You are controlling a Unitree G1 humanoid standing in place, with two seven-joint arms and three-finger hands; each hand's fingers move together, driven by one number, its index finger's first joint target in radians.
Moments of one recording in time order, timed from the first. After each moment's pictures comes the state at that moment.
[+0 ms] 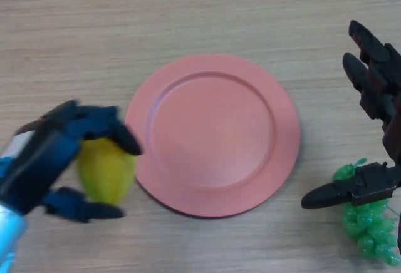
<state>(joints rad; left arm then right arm) 0.04 0.28 0.16 -0.45 0.50 -0.19 -0.43 0.03 -0.22 -0.06 -0.57 0.00 0.25 0.22</state>
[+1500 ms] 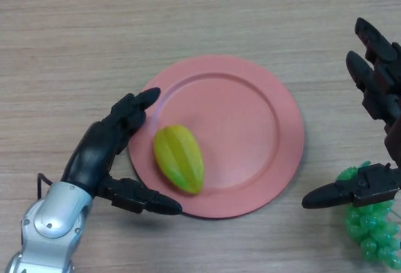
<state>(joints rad) -0.09 0.22 -0.03 -0.15 0.09 0.21 -0.23 0.05 -0.22 -0.06 -0.60 0.04 0.26 0.19</state>
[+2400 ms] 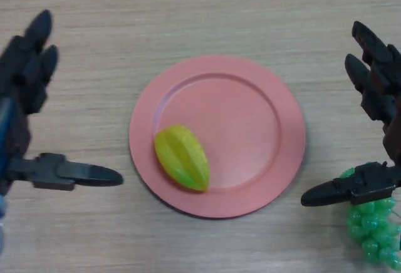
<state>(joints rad) 0.02 0.27 0.27 -0.54 -0.16 0.26 -0.22 0.03 -0.22 -0.06 -0.56 0.00 0.26 0.19</state>
